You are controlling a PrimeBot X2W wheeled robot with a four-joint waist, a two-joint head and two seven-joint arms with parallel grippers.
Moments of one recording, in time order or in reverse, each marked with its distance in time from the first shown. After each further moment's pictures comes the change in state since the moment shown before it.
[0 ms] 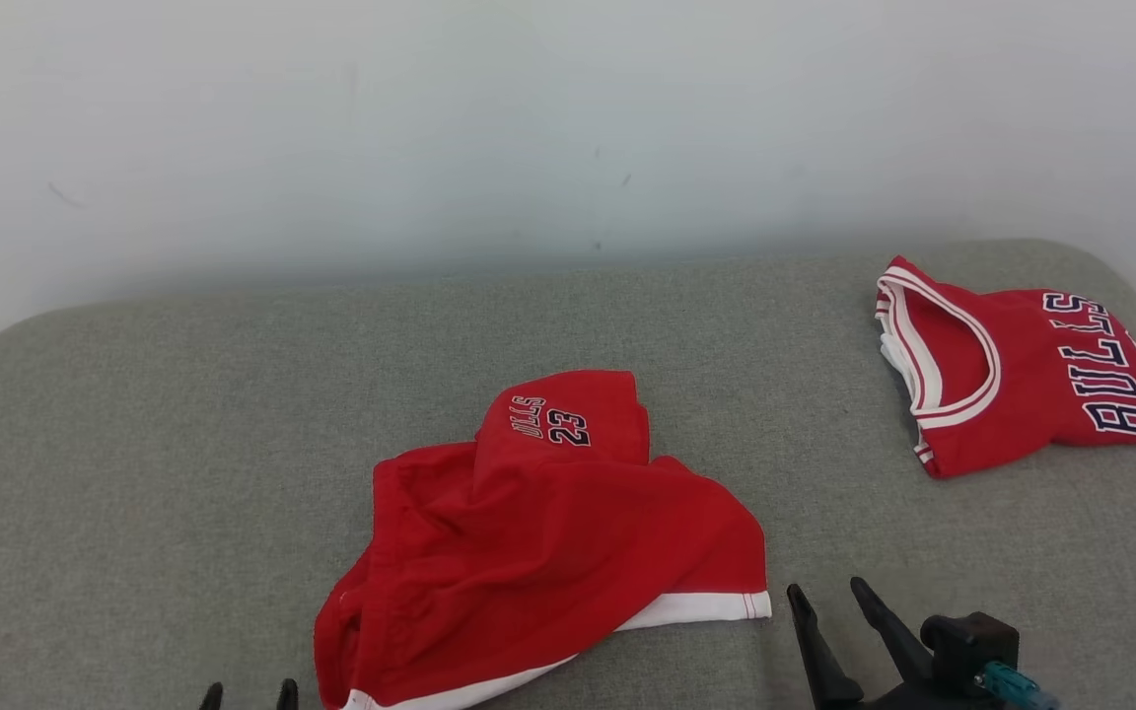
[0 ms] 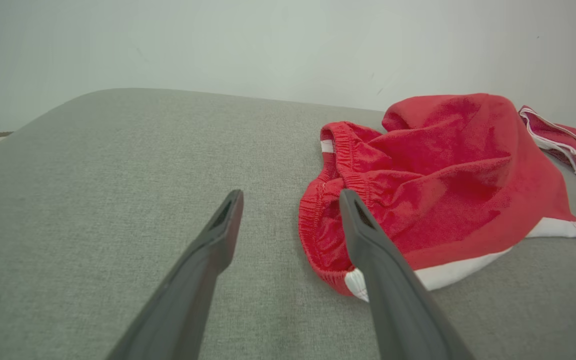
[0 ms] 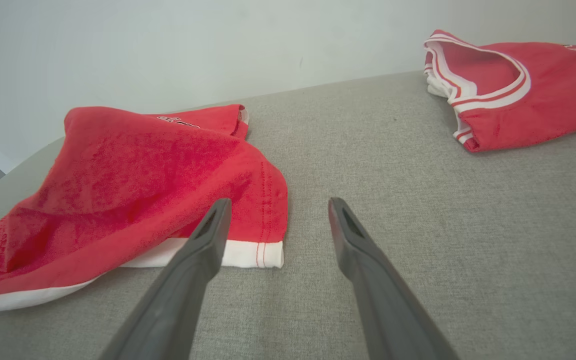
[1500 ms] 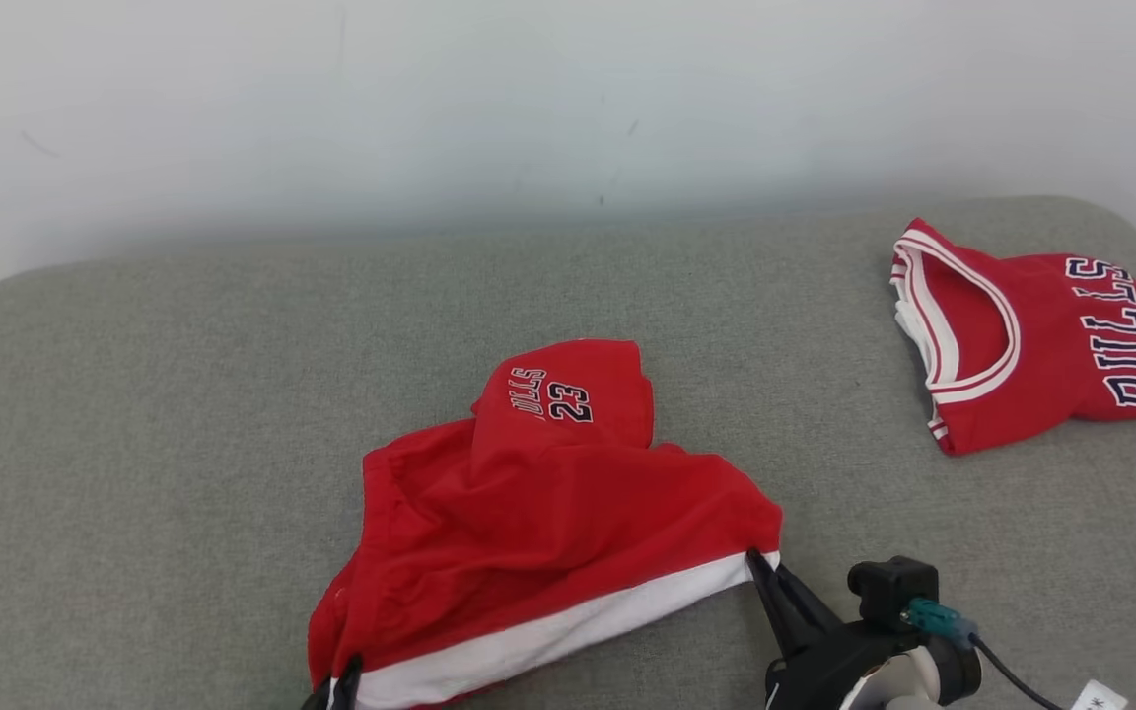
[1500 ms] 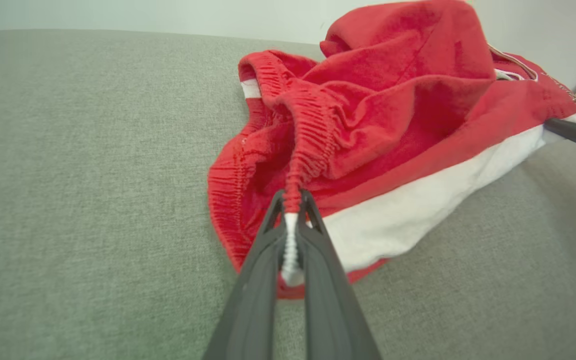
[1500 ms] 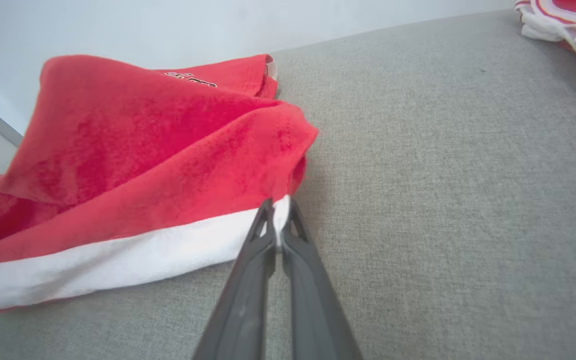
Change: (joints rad) left arm -0.182 0.067 -0.252 0.238 -0.072 -0.042 0.000; right arm -0.271 0.001 0.261 0.371 0.199 0.000 -0.092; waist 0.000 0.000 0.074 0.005
